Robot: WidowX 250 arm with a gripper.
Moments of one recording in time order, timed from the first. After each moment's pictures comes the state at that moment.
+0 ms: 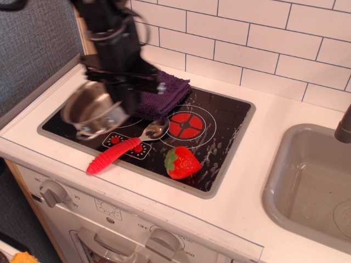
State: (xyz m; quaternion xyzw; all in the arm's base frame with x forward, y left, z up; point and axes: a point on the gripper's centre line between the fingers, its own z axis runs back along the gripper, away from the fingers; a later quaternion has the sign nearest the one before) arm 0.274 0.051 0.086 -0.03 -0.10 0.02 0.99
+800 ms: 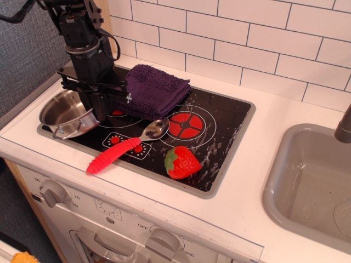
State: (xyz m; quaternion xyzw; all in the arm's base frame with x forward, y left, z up) arm 0.289 0.110 0.040 -0.01 -0.04 0.03 1.00
